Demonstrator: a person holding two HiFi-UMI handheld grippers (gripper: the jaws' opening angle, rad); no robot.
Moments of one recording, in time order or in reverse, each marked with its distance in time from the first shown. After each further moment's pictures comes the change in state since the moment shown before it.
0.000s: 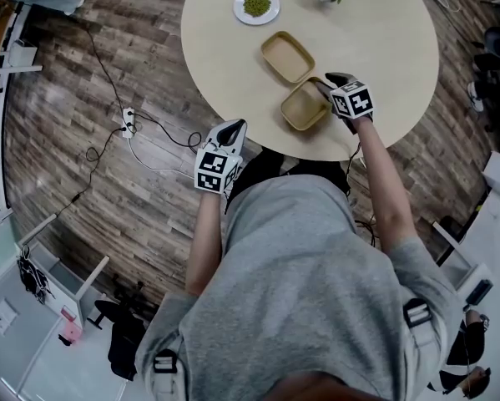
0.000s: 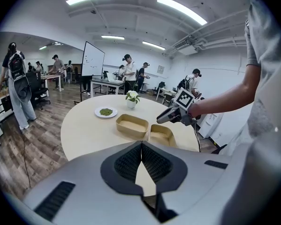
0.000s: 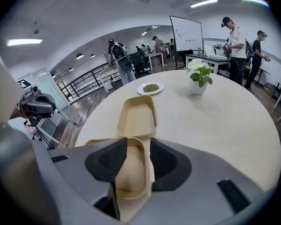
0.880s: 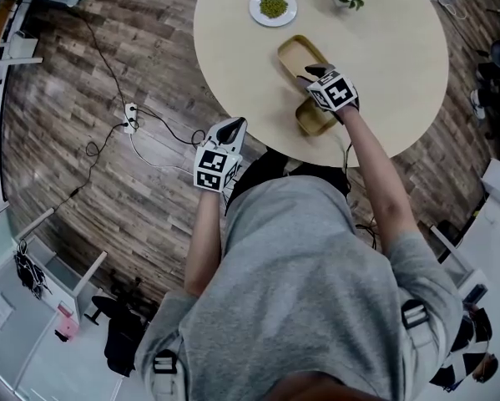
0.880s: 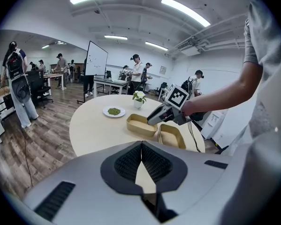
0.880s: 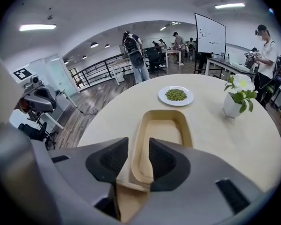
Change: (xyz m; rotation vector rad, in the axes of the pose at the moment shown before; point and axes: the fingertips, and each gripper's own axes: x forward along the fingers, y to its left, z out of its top) left arm -0.004 0.051 -0.003 -0.020 -0.001 0.012; right arm 0.077 0.061 0.066 -0.188 0.062 0.074
